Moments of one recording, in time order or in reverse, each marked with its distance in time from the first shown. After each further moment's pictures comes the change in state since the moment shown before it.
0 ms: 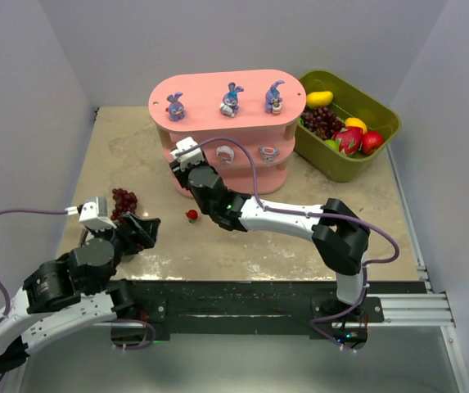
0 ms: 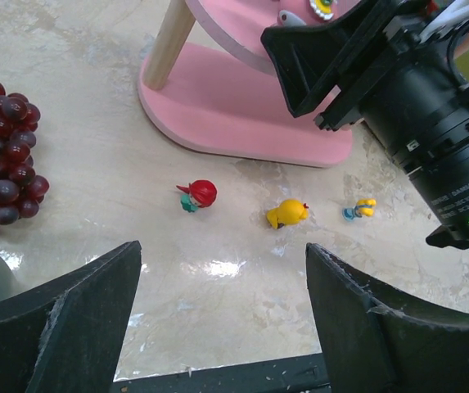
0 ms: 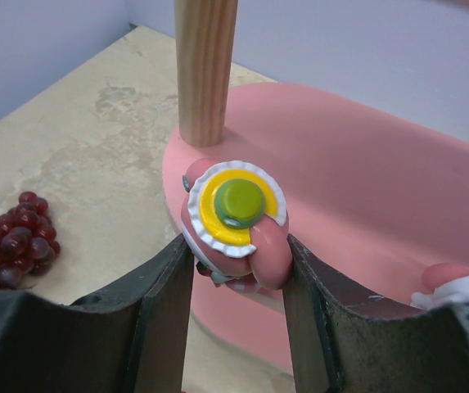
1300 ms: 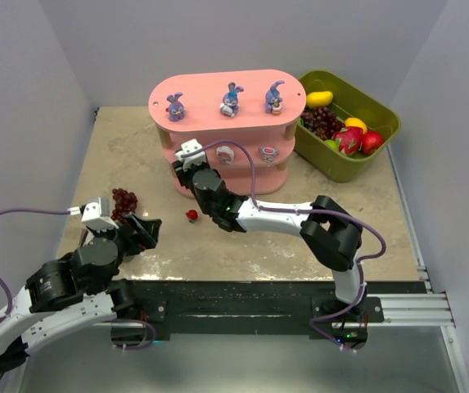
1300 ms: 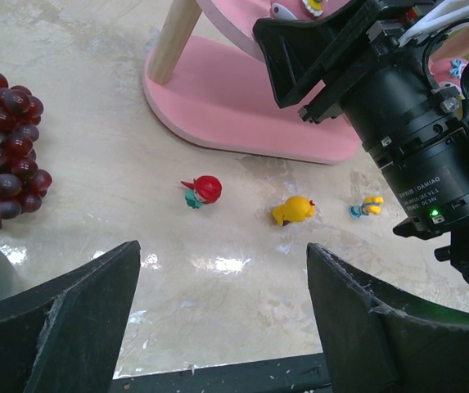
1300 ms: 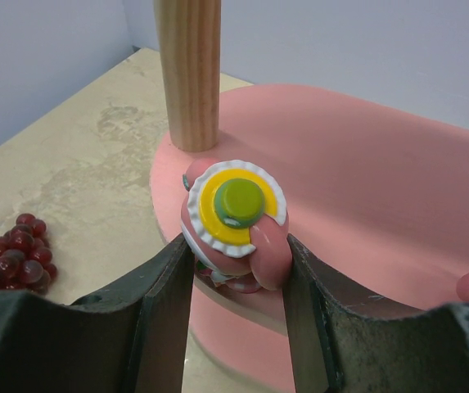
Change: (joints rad) left arm 0.000 0.006 -0.014 -0.005 -0.004 -0.015; right arm -0.027 0.058 -0.069 0.203 -0.029 0.008
